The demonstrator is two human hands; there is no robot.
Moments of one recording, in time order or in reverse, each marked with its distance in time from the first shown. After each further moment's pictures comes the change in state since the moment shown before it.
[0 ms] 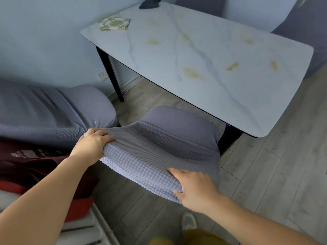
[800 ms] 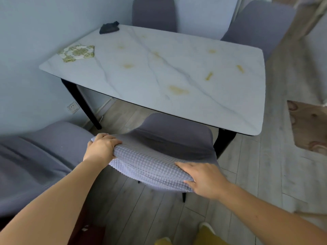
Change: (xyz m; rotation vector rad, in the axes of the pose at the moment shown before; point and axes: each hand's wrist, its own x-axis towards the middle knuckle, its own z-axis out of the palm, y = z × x) left_hand 0.135 -0.047 -0.029 0.068 -0.004 0.235; right_hand 0.082 -0.024 -0.021 -0.095 0.121 0.205
